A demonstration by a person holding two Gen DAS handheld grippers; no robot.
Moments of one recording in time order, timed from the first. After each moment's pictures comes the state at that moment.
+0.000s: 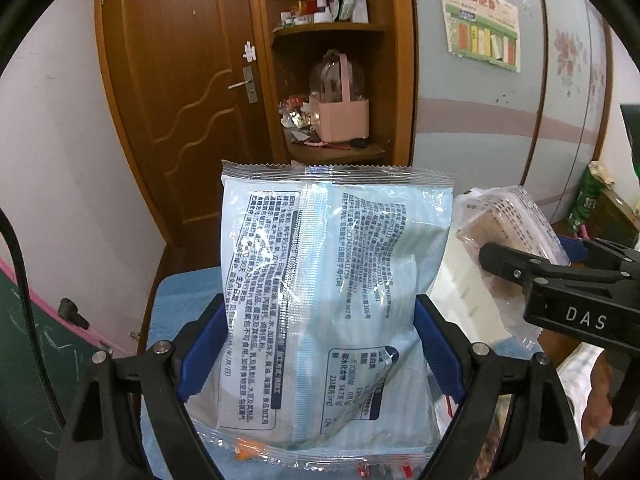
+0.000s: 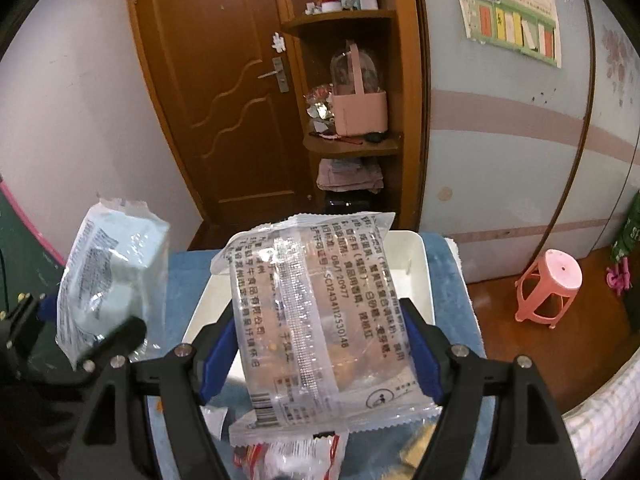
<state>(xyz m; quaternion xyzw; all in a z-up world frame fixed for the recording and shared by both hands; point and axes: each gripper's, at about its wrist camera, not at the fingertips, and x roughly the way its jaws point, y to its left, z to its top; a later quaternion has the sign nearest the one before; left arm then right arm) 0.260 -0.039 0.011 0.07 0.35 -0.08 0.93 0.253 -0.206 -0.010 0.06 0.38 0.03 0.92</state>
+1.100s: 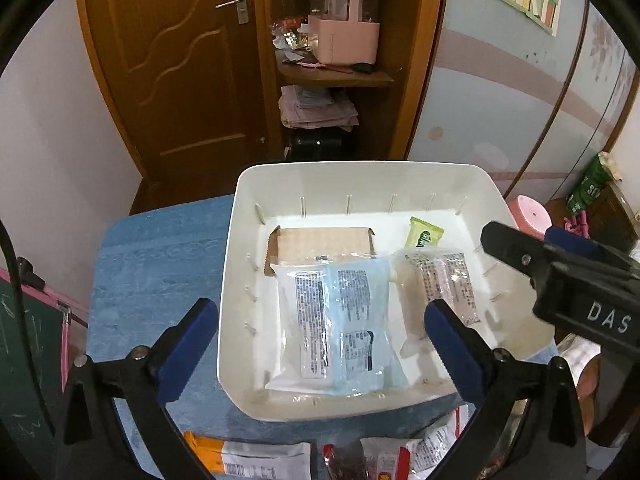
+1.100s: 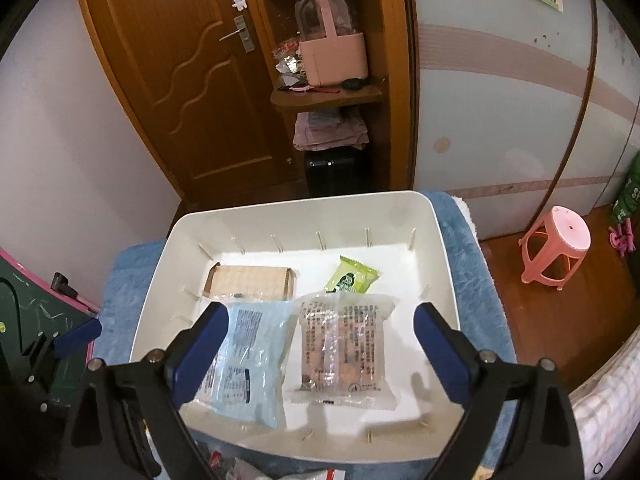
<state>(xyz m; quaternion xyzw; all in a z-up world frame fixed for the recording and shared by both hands) 0.344 -0.053 -0.086 0.03 0.46 -0.09 0.88 0.328 -0.223 -0.080 0.09 0.45 0.01 0.89</state>
